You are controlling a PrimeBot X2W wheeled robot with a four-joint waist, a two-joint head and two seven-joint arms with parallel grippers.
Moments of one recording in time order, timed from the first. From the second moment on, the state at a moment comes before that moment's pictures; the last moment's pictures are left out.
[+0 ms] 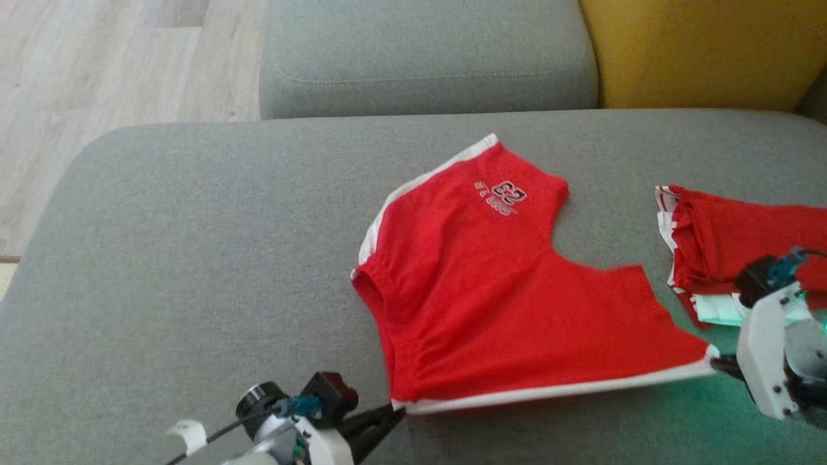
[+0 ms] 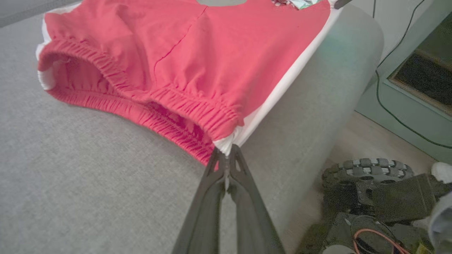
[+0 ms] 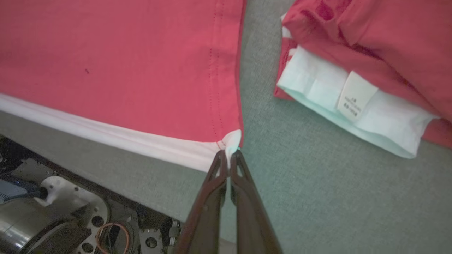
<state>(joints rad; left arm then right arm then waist) -0.31 0.38 -1.09 0.38 -0.57 -0.13 -0.08 -0.49 -0.86 0.99 0.41 0.99 0.13 0.67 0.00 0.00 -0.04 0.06</state>
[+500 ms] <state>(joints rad) -0.26 0.48 -1.10 0.12 -0.60 -0.10 0.03 -0.41 -0.99 0.86 0.24 1.08 0.13 0.83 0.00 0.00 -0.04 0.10</state>
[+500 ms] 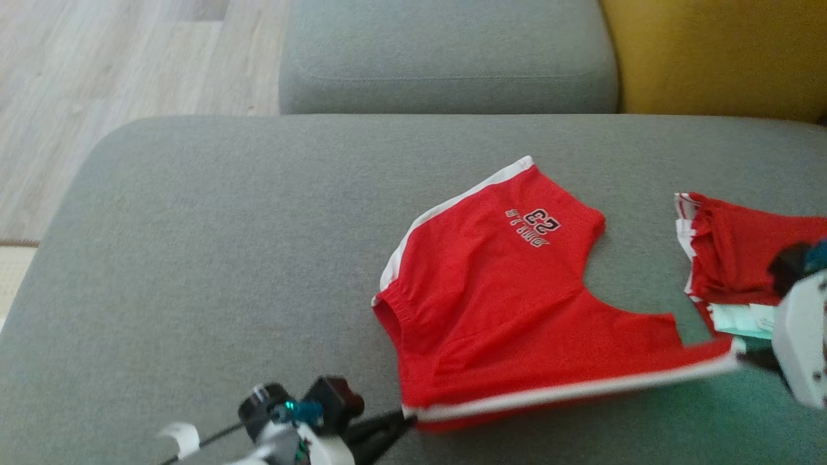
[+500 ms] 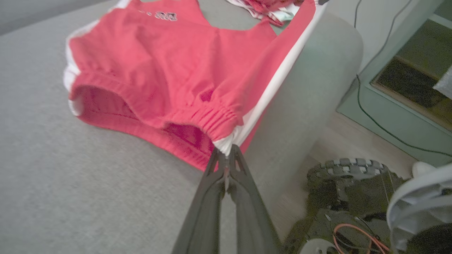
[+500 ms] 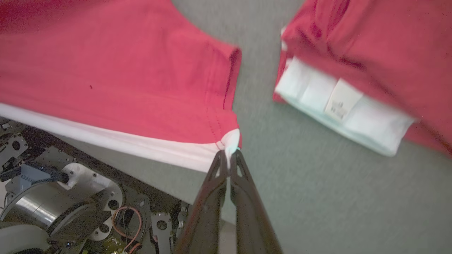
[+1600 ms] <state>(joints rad) -0.68 0.21 -1.02 0.47 -0.60 -0.12 -0.15 -0.99 -0.85 0.93 0.39 0.68 0.13 0.69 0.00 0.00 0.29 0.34</state>
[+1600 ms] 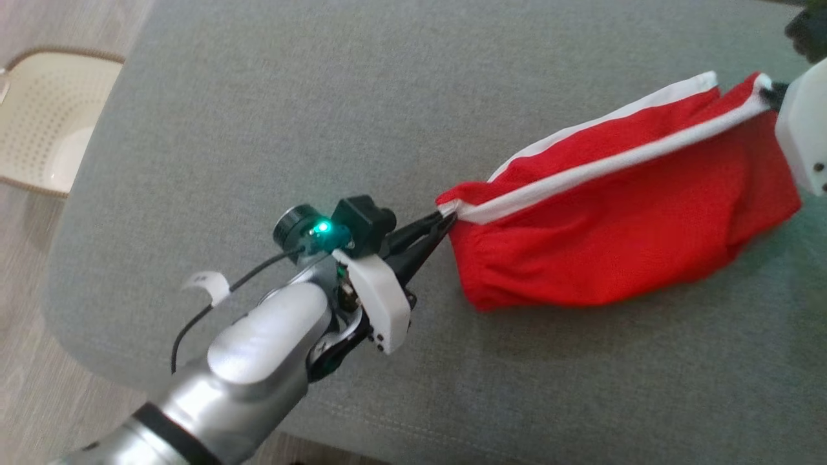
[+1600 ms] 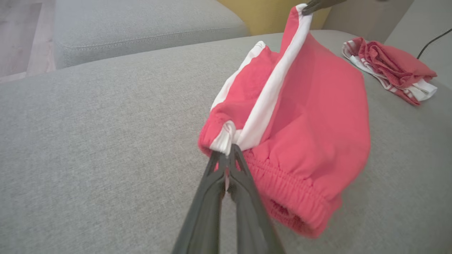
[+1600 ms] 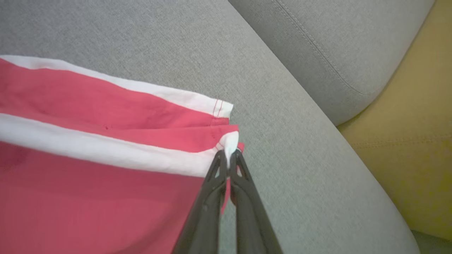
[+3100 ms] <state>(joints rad) -0.66 0.26 -0.83 0.52 -0.72 0.02 -0.25 -0.96 -0.51 0.67 0.94 0.66 0.13 -0.20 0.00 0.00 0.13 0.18</state>
